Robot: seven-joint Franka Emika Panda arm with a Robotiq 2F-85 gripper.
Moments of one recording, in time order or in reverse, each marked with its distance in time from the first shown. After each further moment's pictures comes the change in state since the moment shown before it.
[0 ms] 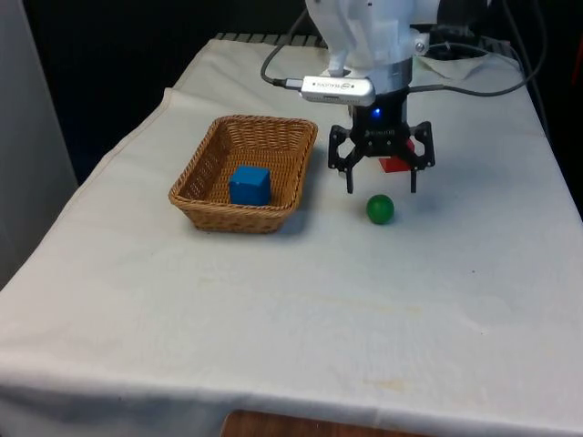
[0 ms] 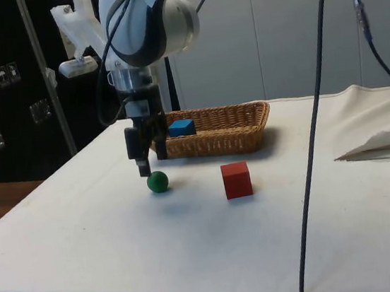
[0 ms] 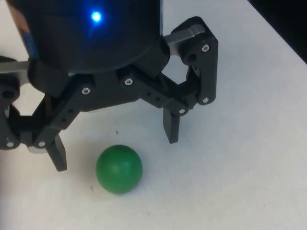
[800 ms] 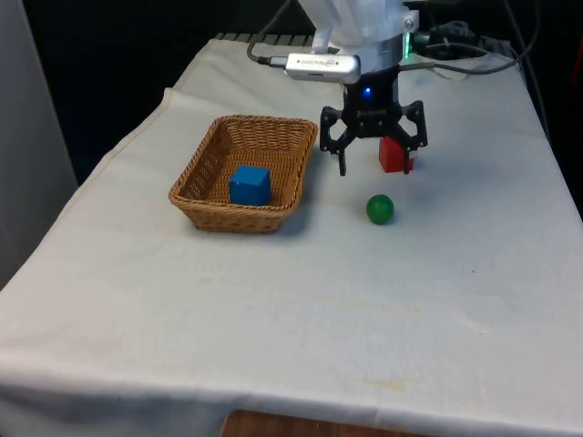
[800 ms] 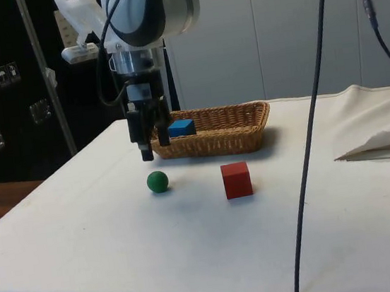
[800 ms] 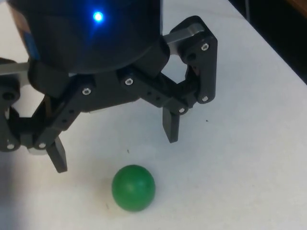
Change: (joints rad) arm 0.000 -0.066 -0.032 -0.017 -0.010 -0.071 -0.021
